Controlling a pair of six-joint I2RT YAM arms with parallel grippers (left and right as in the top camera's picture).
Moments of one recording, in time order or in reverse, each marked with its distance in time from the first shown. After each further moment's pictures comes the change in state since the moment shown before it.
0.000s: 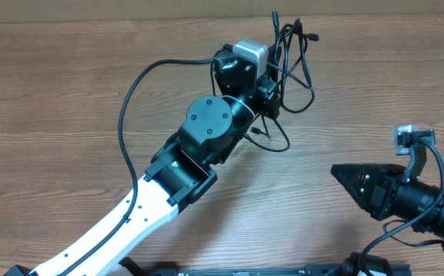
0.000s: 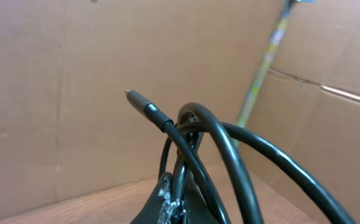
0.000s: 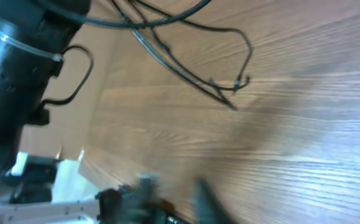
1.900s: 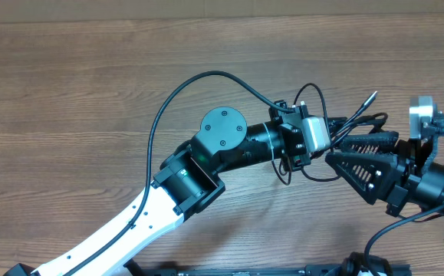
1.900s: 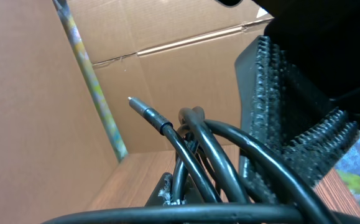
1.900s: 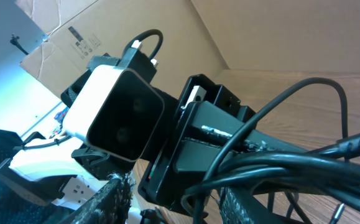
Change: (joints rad) left arm -0.073 0.000 0.000 -0.023 0.672 0.462; right arm 0.000 0.000 0.000 0.444 -0.429 0.070
